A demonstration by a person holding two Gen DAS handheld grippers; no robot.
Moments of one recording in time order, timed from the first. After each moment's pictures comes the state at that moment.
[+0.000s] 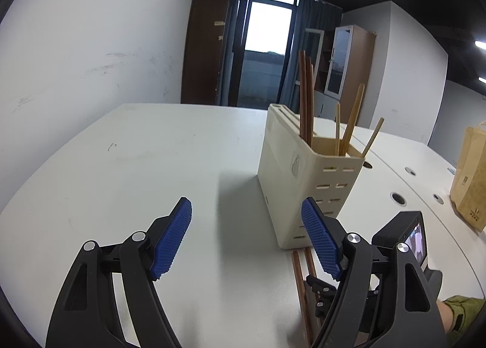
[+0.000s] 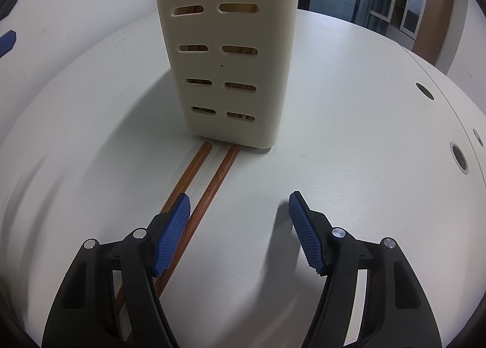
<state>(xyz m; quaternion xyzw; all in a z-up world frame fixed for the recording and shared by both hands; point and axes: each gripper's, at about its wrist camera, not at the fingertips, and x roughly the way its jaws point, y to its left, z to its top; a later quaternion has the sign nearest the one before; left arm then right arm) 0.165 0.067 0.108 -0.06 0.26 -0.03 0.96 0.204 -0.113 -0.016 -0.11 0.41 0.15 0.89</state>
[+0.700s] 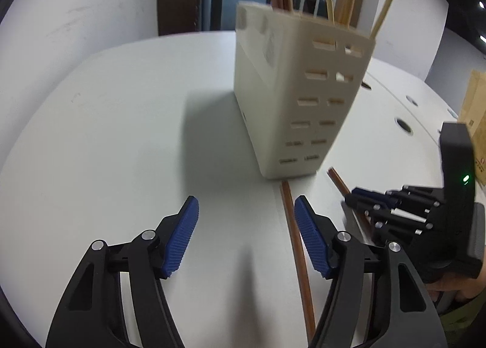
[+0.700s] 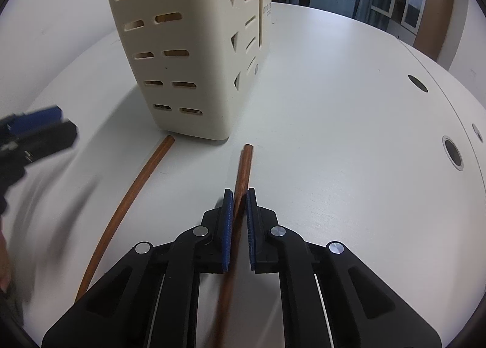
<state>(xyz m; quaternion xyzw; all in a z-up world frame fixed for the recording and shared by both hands) 0.206 0.024 0.033 -0.01 0.43 -0.07 0.90 0.231 -0.150 -0.005 -0.10 0.42 0.16 0.89</state>
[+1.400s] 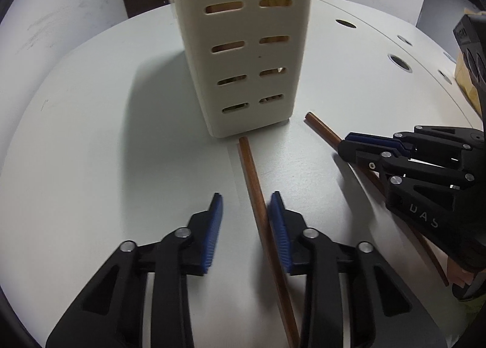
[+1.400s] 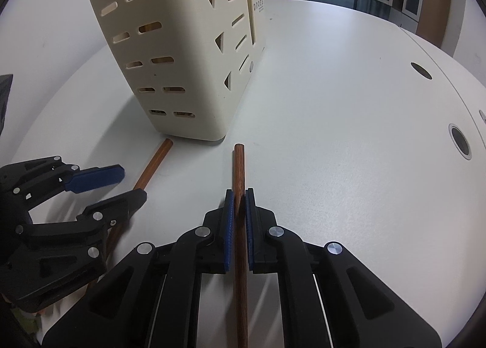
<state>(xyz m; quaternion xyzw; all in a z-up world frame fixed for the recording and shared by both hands) 0.222 -0.032 -0.007 0.07 0.49 -0.10 0.86 0.254 -0.161 0.000 -0.07 0.43 0.17 0.88</state>
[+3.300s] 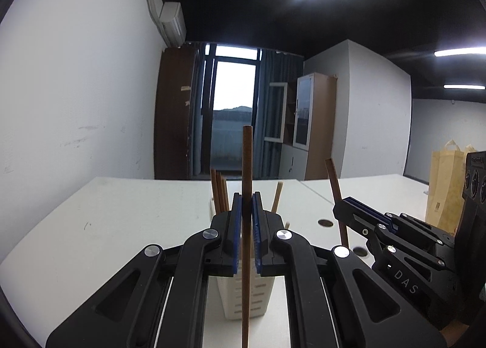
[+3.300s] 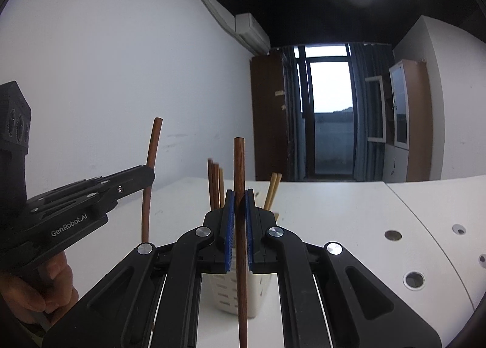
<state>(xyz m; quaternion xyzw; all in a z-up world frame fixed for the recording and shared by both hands) 0.149 -0.003 0.199 -0.03 0.10 -0.08 0.99 0.150 -0.172 0.173 -0.02 0.04 0.22 0.97</state>
